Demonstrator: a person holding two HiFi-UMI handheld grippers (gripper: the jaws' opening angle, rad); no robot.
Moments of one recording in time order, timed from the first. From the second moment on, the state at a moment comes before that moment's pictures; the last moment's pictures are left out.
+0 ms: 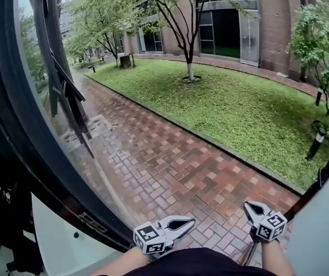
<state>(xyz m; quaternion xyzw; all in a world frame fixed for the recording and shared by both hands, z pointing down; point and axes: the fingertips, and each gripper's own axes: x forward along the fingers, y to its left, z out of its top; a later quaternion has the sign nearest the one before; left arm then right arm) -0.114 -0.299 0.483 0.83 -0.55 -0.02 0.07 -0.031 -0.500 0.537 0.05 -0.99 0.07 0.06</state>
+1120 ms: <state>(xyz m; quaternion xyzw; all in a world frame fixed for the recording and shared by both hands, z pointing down) -0.030 0.021 0.459 0.92 -0.37 -0.02 0.10 0.110 -0.035 0.474 0.18 -0.98 0.07 0.04</state>
